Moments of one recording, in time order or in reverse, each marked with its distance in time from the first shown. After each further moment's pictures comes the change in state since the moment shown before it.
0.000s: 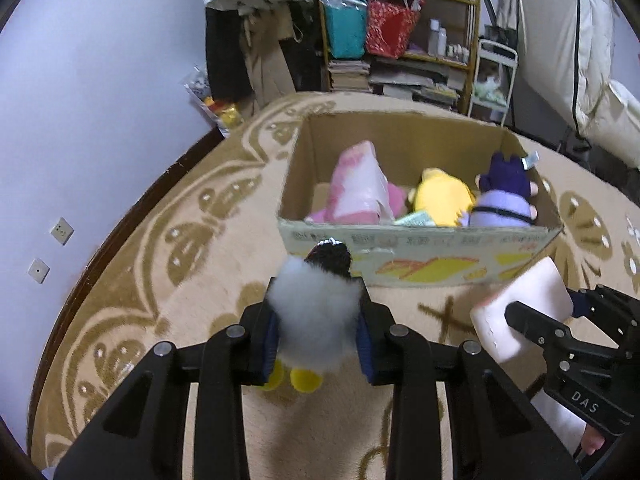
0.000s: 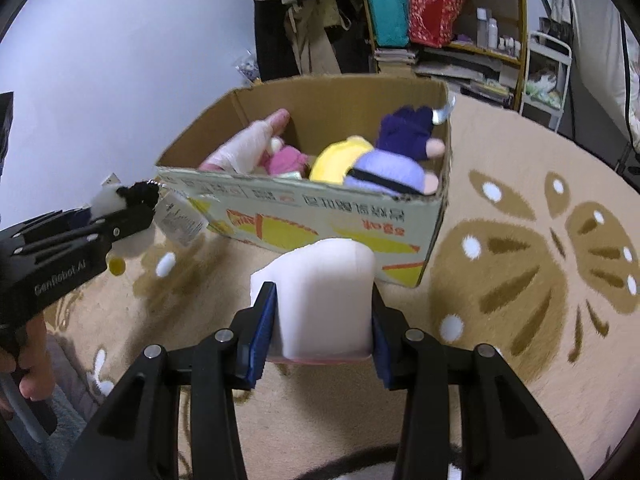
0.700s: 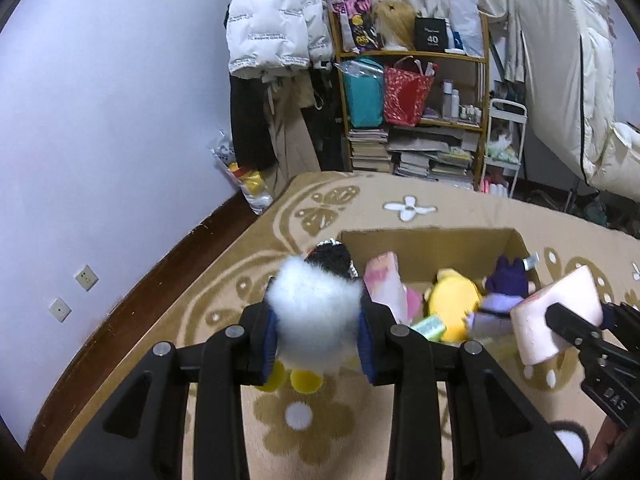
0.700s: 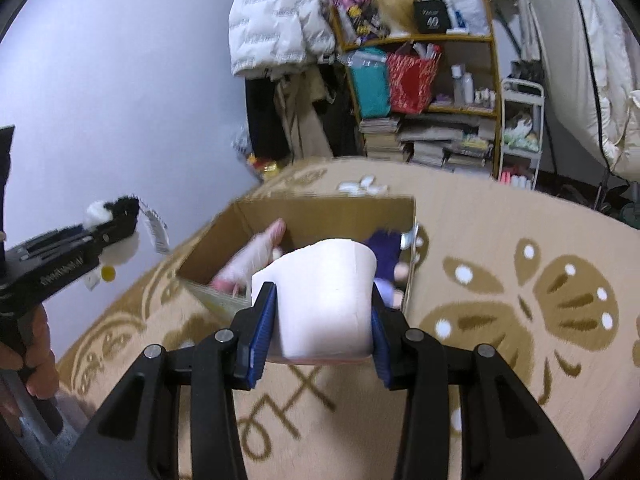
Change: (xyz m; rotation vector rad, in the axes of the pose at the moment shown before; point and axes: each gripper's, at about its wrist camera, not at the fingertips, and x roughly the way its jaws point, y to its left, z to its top) left arm -0.043 0.015 0.065 -0.007 -0.213 0.071; right arm -0.057 -0.005 0.042 0.069 -0.266 -0.020
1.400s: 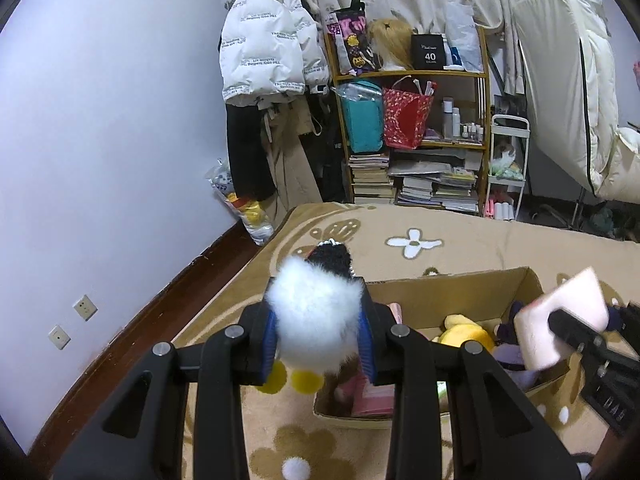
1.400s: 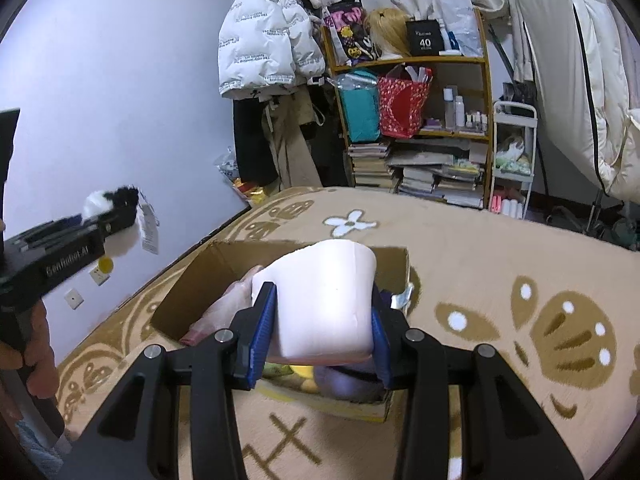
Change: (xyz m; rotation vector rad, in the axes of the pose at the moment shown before) left arm 0.033 -0.013 0.028 0.036 -0.091 0.015; right arm 0.027 -0.005 0.028 -0.022 -0.070 -0.051
